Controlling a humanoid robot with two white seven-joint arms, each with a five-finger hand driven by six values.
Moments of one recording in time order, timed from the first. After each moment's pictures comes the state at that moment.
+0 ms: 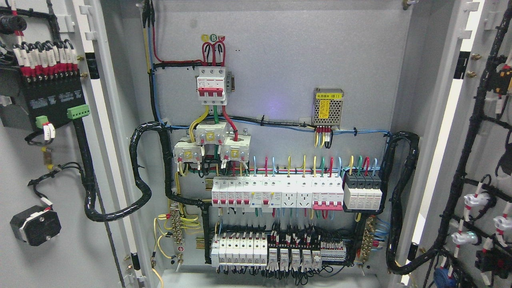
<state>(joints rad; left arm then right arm) 0.21 0.28 0.34 -1.57 0.45 -0.72 -0.20 0.45 -0.53 -0.24 -1.94 -0.57 -0.65 0.32</state>
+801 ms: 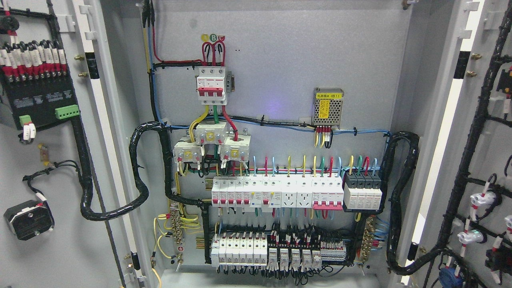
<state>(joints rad) 0.07 0.36 0.35 -1.39 0.48 -0.70 -0.20 0.47 -0.55 -0.33 -1.89 -0.65 -0.65 0.32</state>
